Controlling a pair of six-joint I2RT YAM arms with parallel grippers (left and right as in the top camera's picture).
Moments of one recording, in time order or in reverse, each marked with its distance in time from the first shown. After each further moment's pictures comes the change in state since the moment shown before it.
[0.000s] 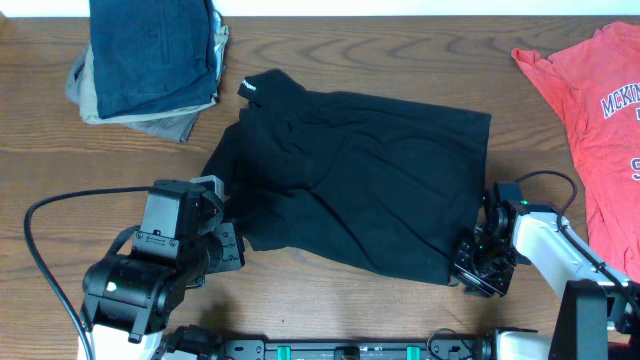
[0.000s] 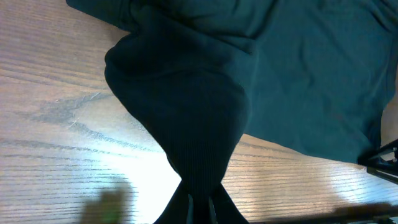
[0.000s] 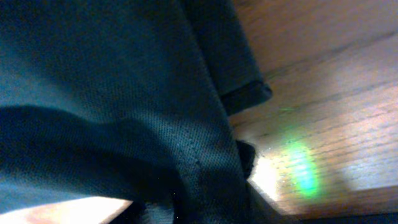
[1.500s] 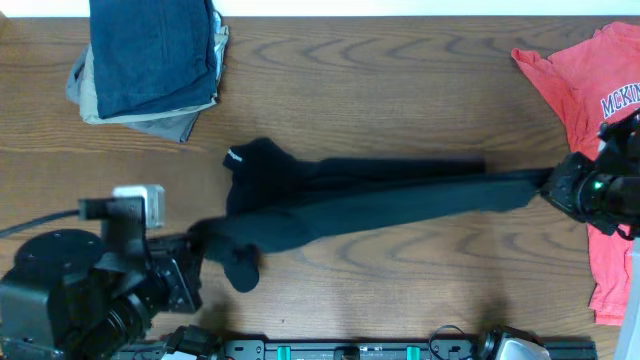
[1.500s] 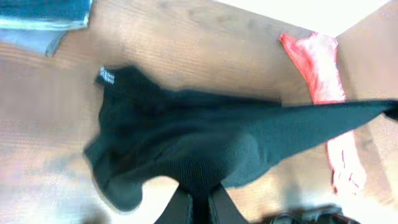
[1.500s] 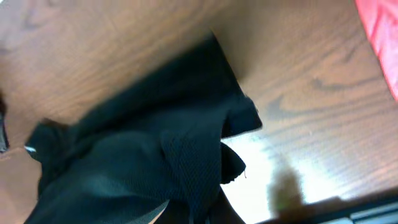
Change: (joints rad) left arm 0.000 -0.017 0.616 -0.225 0.054 0.000; right arm -0.253 -0.268 0.900 -0.458 0.019 -0.180
